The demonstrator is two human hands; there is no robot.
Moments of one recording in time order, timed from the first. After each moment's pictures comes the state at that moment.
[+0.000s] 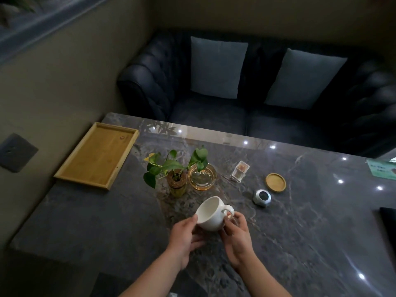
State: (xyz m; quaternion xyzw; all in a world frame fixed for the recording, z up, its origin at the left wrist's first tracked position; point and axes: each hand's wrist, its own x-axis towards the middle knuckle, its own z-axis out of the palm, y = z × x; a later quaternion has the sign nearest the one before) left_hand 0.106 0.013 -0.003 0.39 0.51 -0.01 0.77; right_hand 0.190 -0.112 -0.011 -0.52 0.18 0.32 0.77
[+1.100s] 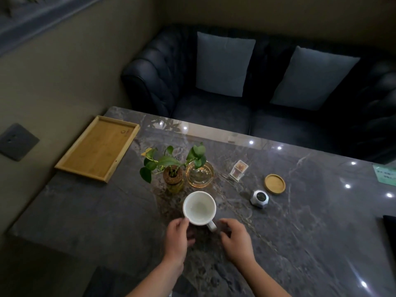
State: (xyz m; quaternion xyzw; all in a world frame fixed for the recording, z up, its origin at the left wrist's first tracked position) left_hand 0.104 -0.011 -0.027 0.45 0.56 0.12 0.68; right_hand 0.207 -0.150 -0.032 -0.89 -0.20 0.24 0.32
